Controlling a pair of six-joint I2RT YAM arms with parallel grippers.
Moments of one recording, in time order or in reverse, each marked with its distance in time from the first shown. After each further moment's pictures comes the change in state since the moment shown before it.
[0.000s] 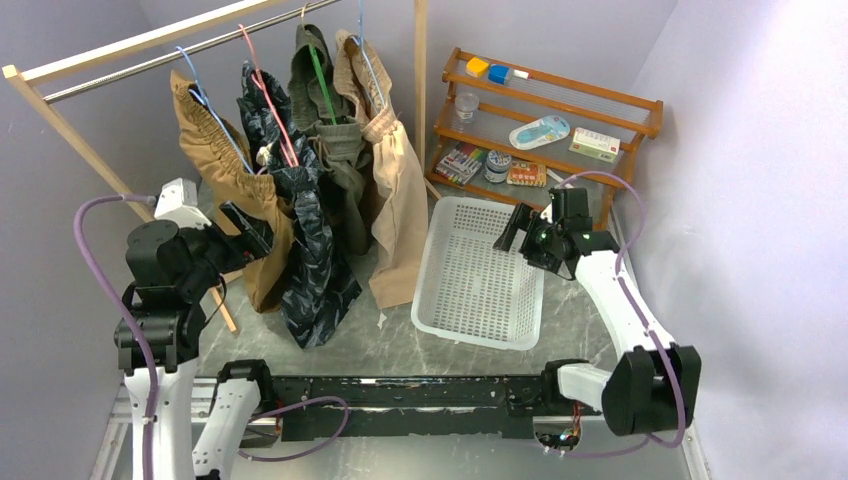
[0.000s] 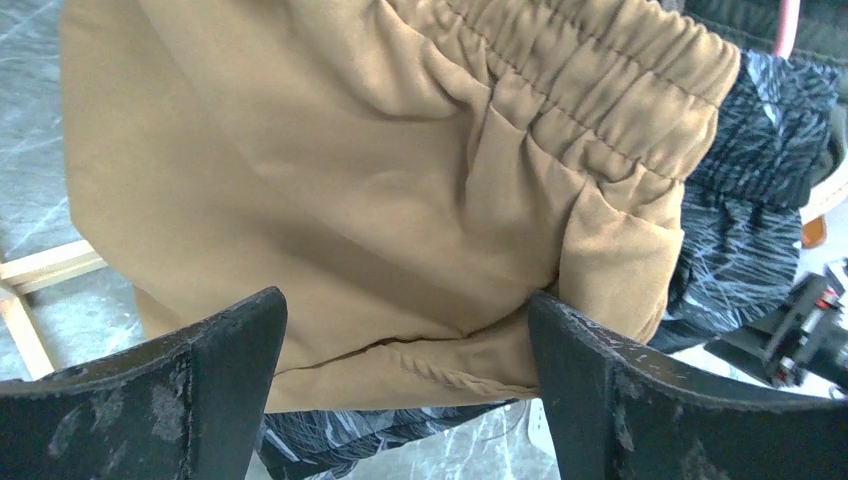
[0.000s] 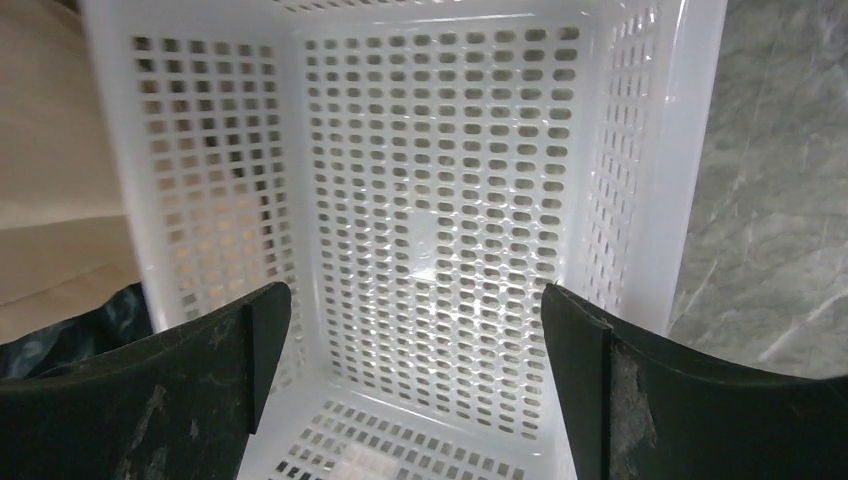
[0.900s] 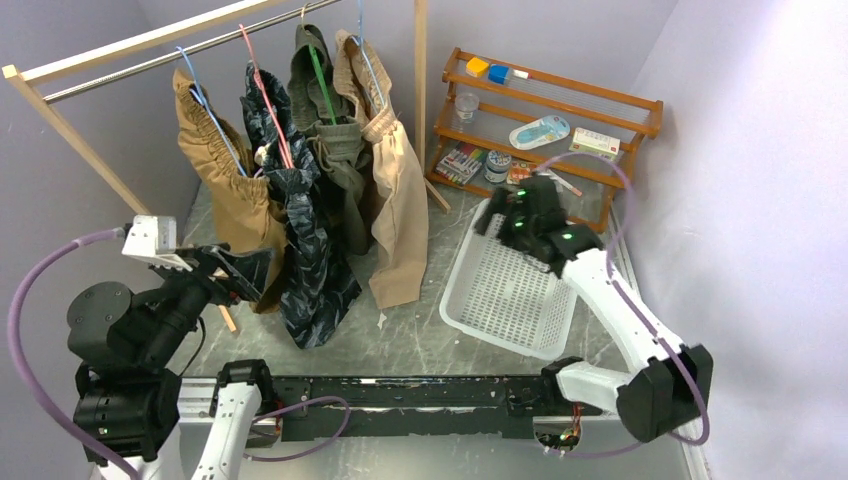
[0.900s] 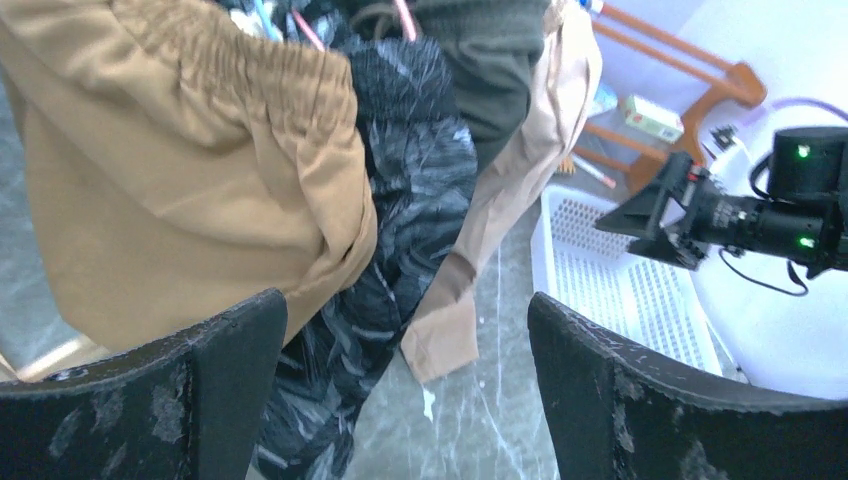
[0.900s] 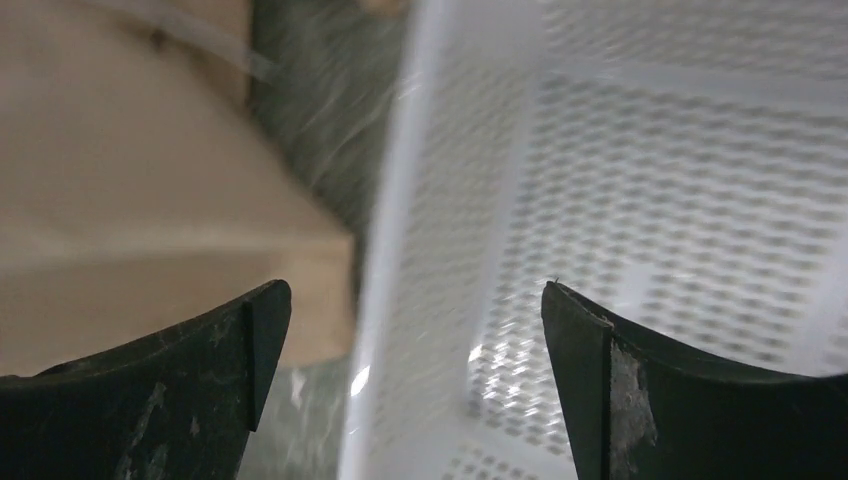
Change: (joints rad) left arm 0.019 -0.141 0.255 -0.121 0.203 0.135; right arm 0.157 0.010 0.104 0.026 0.272 0.148
